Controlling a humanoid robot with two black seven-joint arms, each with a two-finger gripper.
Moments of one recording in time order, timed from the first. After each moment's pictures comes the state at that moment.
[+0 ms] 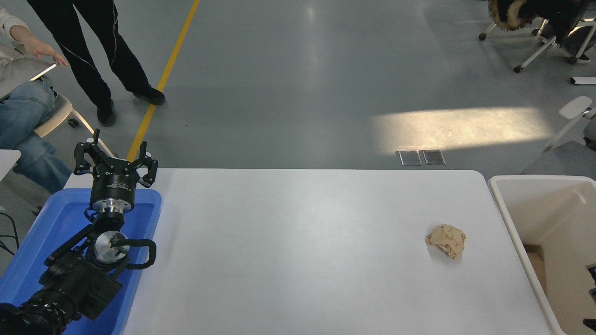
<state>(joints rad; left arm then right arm) -0.61 0.19 -0.97 -0.40 -0.12 -0.55 -0.56 0.48 -0.38 -0.68 -0.03 0.37 -0.06 -0.11</state>
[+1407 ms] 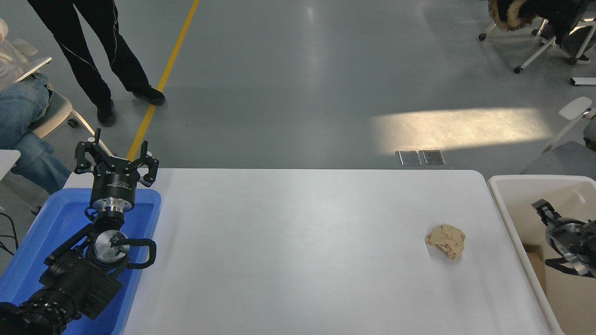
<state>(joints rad) -0.61 0.19 -0.97 -0.41 -0.12 -0.55 -0.56 1.04 -0.48 -0.83 0.52 0.10 -0.05 -0.11</state>
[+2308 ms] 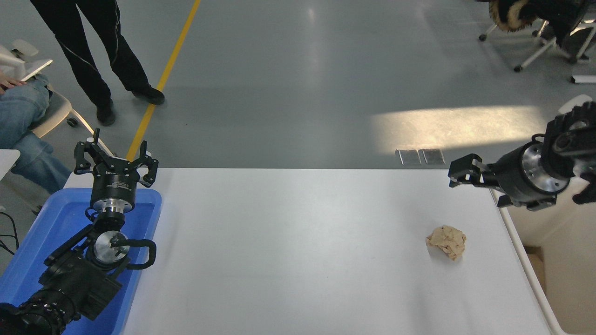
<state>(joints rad) -0.61 0.19 -0.97 -0.40 -0.12 -0.55 -0.56 2.29 -0.53 -1.33 1.69 0.02 0.30 -0.11</state>
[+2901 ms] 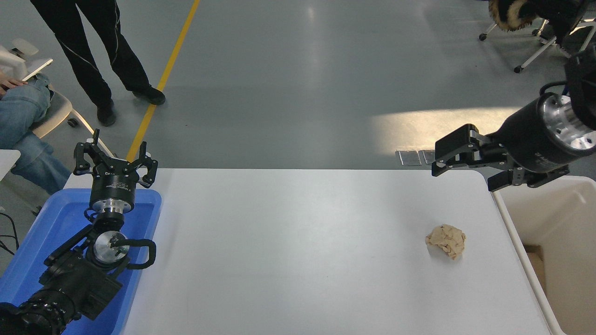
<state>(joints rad) -0.61 0.19 -0.97 -0.40 -0.12 -0.55 -0.56 2.53 -0.51 -1.34 1.74 0.02 0.59 -0.11</state>
